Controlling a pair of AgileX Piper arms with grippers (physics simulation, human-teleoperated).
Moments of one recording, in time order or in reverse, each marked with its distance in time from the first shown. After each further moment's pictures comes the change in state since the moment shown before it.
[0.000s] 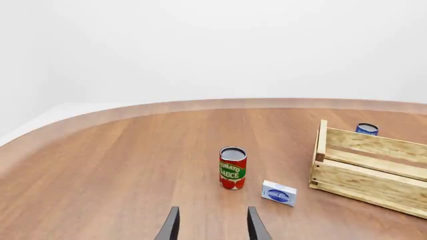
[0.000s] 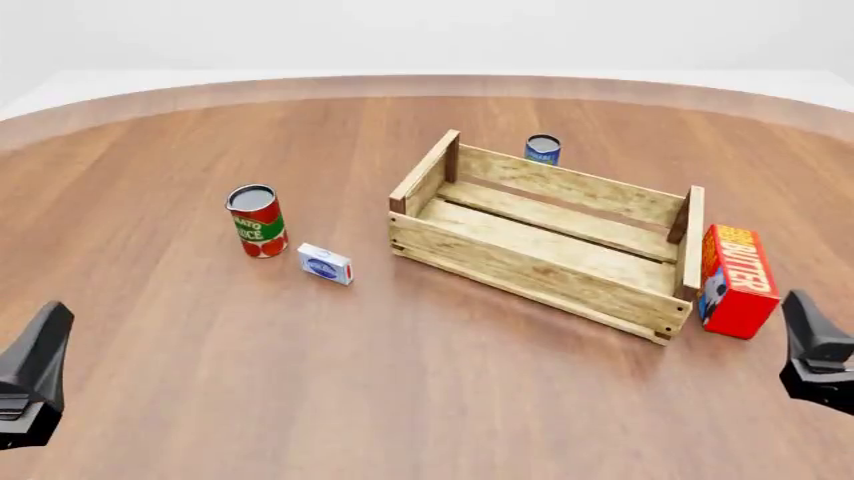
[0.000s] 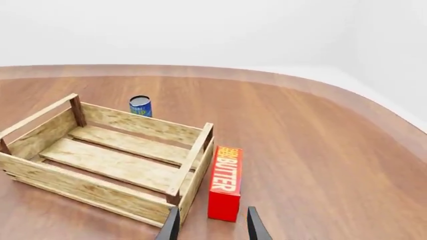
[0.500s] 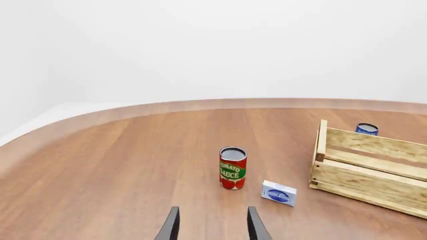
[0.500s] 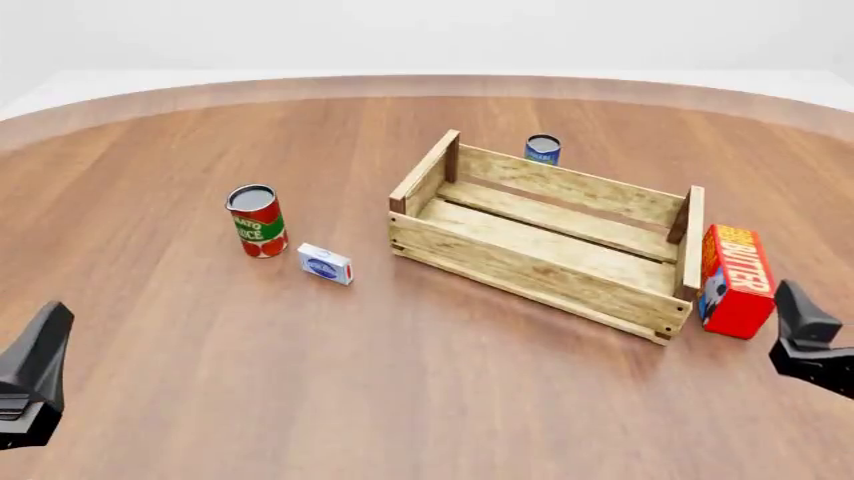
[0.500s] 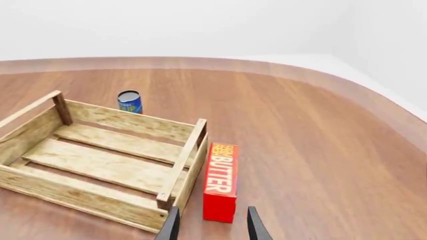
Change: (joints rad) left arm 0.000 0.000 0.000 0.000 0.000; right arm -0.032 0.258 0.000 -0.216 0.011
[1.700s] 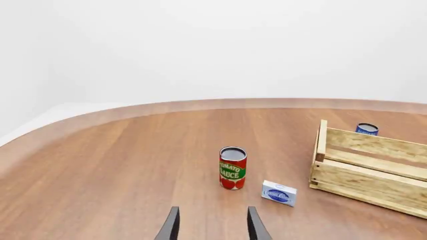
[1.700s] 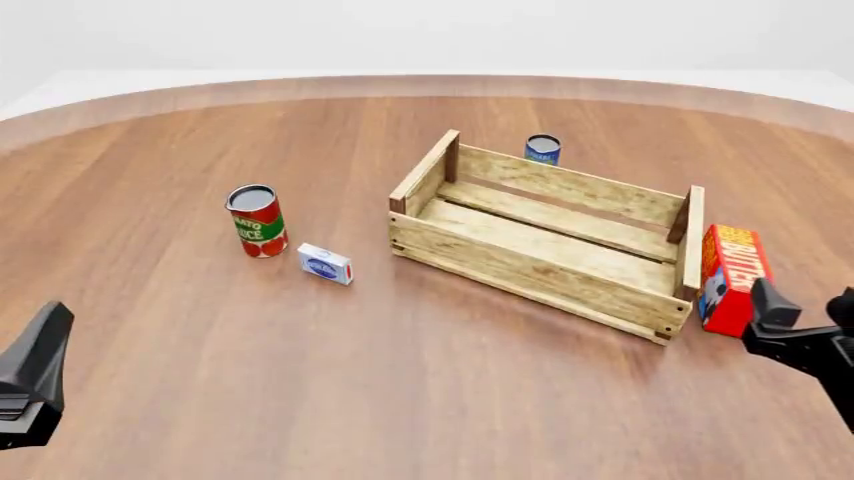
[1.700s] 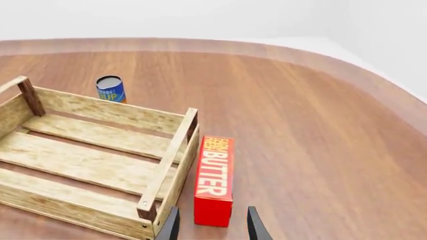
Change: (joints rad) left arm 0.000 0.000 0.000 0.000 0.000; right arm -0.034 0.563 0.000 -0.500 -0.012
